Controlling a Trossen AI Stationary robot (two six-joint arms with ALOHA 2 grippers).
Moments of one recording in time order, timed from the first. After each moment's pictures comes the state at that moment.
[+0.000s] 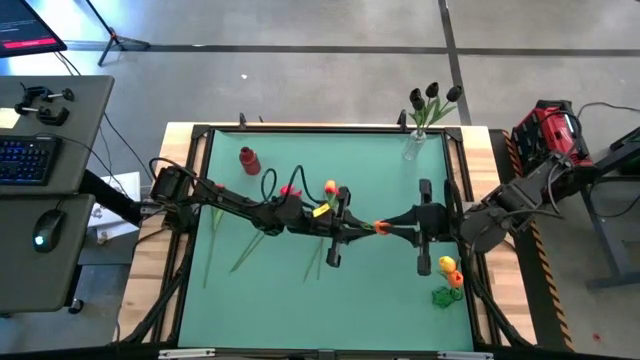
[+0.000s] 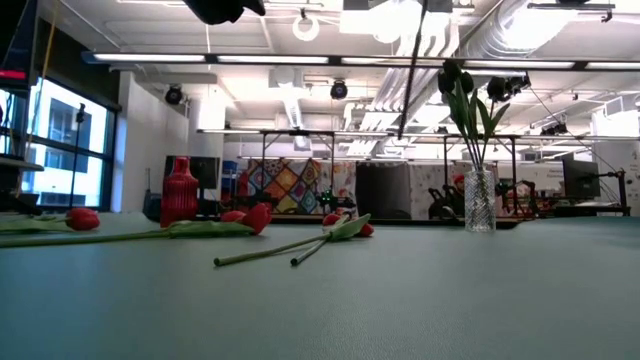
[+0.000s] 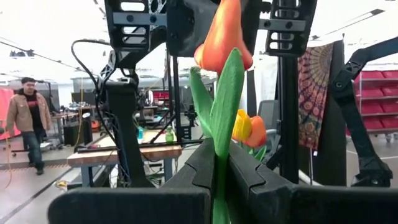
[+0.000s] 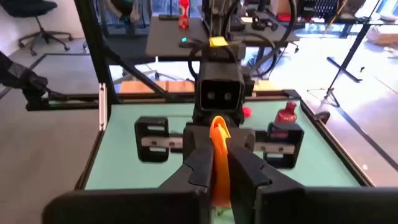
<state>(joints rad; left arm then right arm) -0.18 1.90 1.21 1.00 0.00 0.06 0.65 1.25 1.50 -0.68 0.71 0.25</state>
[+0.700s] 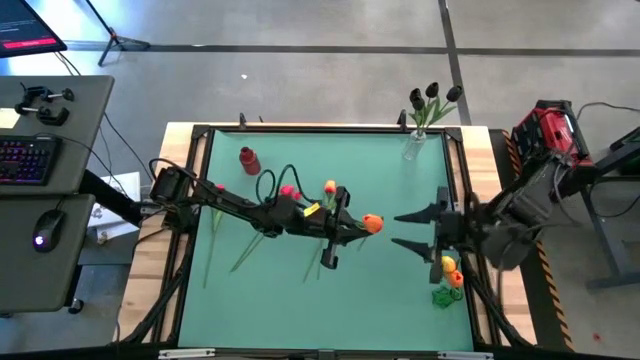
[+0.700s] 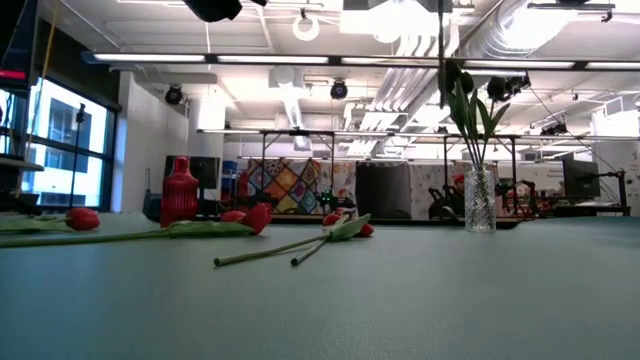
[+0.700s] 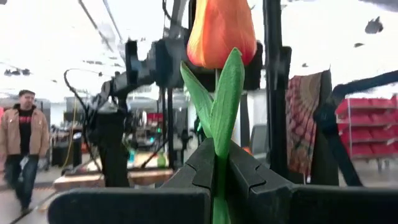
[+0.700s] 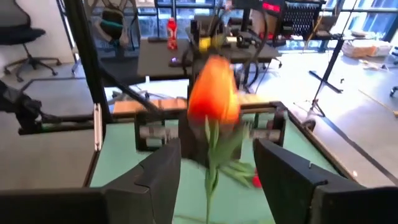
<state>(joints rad) -0.19 1.90 1.21 1.11 0.01 0.03 0.78 1.22 1.46 -0.65 0.92 0.31</state>
